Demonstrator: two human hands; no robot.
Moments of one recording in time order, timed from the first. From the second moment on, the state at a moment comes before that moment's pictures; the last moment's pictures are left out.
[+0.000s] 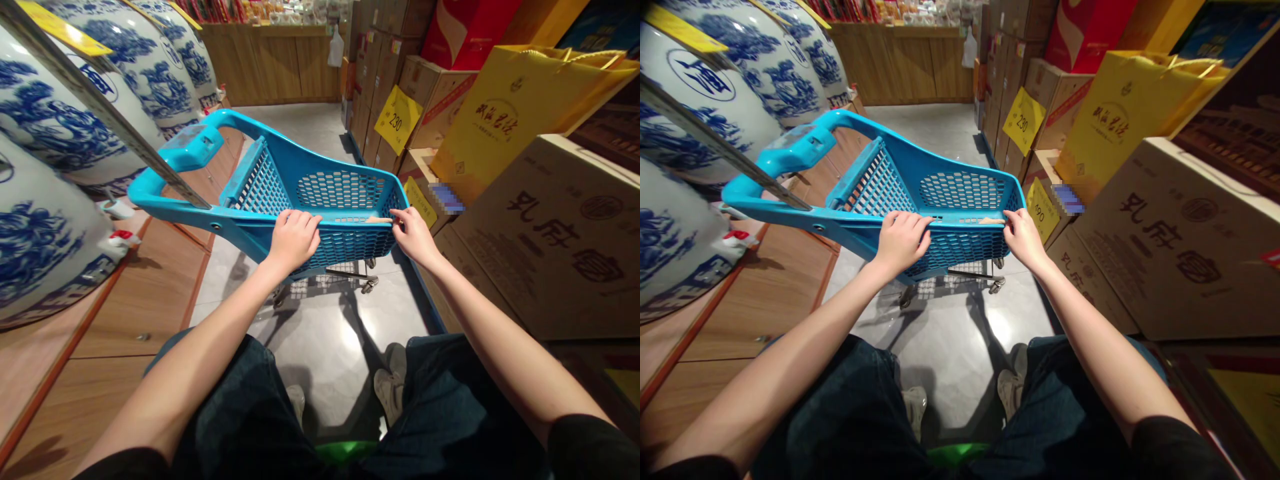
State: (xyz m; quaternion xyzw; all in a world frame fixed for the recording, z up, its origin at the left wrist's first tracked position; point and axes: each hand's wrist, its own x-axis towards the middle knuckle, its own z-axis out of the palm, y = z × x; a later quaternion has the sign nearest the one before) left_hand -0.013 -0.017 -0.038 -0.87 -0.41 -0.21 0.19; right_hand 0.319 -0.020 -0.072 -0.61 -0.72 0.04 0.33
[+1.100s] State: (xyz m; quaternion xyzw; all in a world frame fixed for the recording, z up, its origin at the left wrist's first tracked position) left_hand -0.009 -0.017 -0.038 -0.87 -0.42 -0.20 0.18; right_hand 0.279 -0.058 -0.069 -0.53 -0.82 -0.05 0.21
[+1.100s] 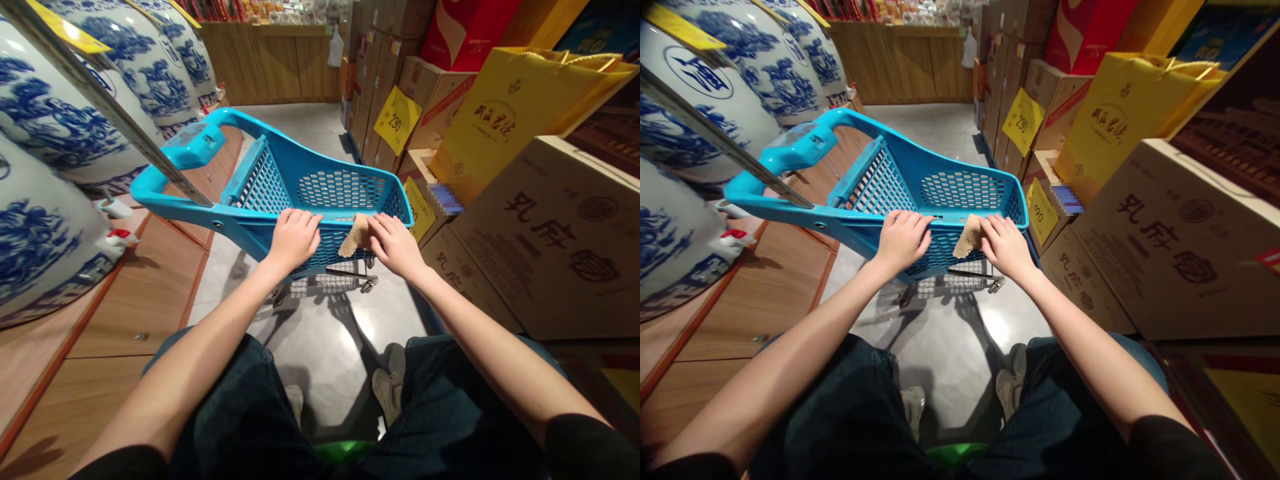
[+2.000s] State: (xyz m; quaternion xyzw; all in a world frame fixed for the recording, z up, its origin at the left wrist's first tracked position) left_hand -0.007 -0.019 -0.034 -0.87 -0.42 -0.19 0.18; right_hand 0.278 -0.050 -0.083 -0.54 -0.80 -0.09 0.23
